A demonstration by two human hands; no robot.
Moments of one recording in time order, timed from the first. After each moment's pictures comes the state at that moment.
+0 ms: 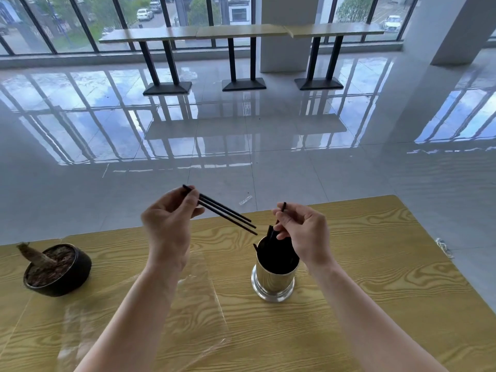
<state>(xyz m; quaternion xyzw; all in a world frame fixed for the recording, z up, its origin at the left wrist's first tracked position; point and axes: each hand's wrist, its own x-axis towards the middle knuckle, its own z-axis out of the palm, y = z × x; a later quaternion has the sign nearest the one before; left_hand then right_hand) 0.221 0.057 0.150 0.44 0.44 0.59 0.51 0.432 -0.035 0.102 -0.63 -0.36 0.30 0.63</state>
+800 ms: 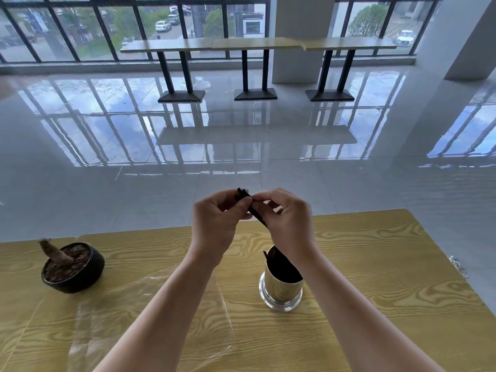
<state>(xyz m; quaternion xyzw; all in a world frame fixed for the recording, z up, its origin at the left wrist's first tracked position) 0.253 0.047 0.163 0.56 0.37 0.51 0.54 0.388 -0.004 0.156 -0.61 -0.54 0.12 0.56</state>
